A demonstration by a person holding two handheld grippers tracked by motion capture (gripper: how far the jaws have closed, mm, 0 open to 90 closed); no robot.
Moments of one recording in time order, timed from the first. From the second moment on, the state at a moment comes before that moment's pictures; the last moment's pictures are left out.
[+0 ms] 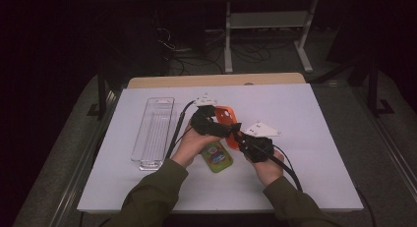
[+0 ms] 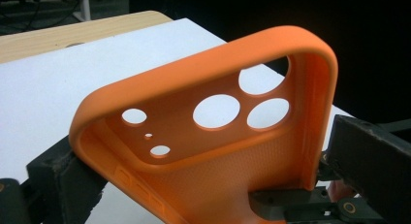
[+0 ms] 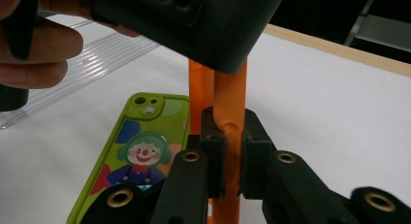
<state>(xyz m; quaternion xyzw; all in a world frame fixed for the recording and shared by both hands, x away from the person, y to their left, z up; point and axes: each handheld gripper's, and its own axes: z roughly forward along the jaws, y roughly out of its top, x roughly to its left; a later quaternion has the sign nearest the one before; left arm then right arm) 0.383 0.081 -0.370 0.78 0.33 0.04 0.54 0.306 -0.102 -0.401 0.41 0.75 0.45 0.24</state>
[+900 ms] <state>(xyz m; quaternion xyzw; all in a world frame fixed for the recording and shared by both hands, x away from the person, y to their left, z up) 0.383 0.089 -0.371 0.76 0.33 0.03 0.56 0.307 -0.095 -0.410 0.40 0.78 0.43 0.23</state>
